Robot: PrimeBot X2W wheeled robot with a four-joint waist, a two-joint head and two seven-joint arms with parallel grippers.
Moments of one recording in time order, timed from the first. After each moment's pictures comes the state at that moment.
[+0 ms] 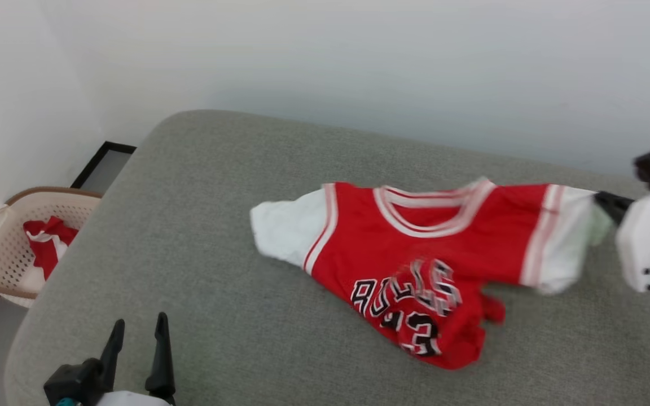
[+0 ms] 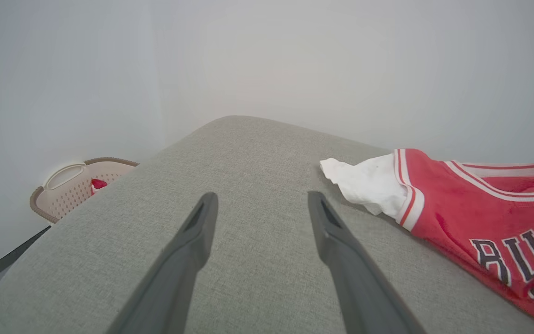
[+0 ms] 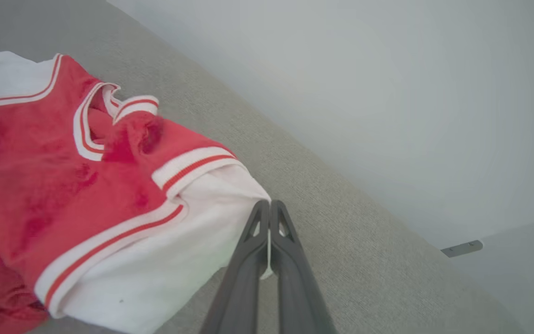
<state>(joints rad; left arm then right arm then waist) 0.02 0.18 0.02 0.23 -0.36 -0.02 -0.25 -0.75 -0.69 0.76 0.51 0.71 0.13 0.26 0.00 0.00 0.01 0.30</state>
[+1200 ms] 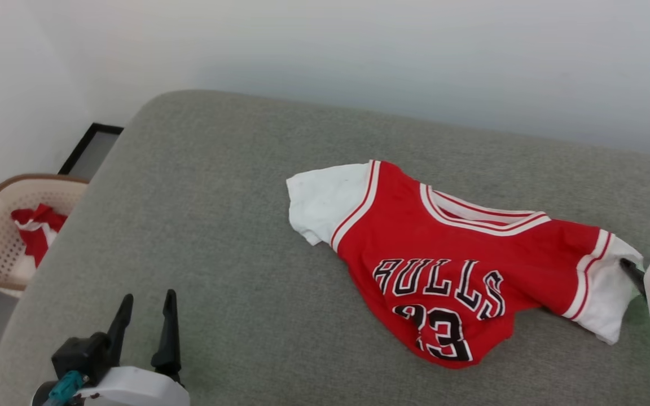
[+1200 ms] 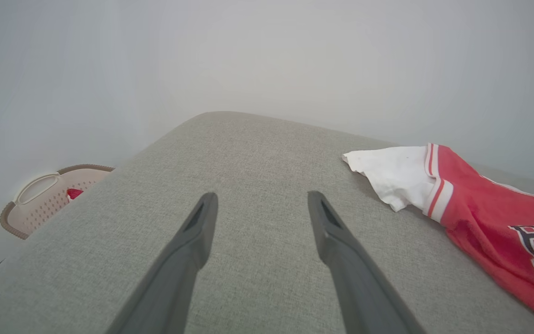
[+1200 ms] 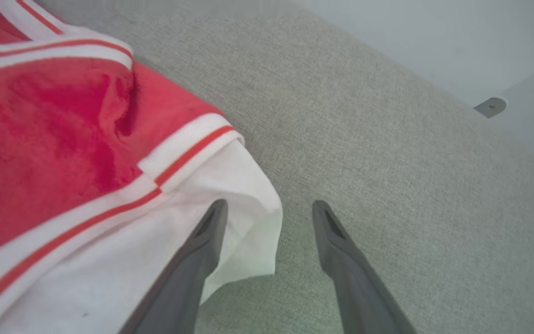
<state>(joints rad) -0.06 0.20 -0.03 0.27 -0.37 -0.03 -0.25 -0.77 -0.67 0.95 0.92 0.88 0.13 0.16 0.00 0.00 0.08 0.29</state>
